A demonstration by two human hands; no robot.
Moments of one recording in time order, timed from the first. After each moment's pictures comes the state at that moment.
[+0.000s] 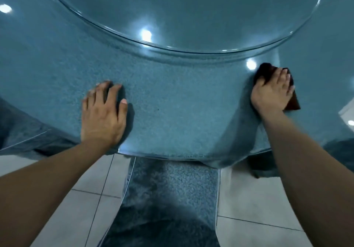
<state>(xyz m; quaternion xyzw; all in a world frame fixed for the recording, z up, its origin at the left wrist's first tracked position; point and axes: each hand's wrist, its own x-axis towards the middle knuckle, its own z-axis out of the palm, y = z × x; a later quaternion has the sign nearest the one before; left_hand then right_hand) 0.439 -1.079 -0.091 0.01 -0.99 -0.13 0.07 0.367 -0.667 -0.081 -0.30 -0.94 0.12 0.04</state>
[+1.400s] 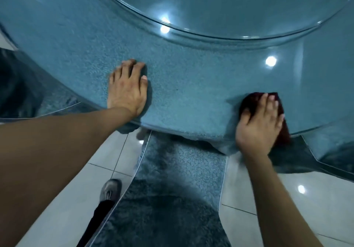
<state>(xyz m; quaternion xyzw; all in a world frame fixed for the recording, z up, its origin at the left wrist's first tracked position) 0.440 -1.078 -0.083 0.03 -0.99 -0.12 0.02 0.513 -0.755 -0.082 -0.23 -0.97 0.11 0.04</state>
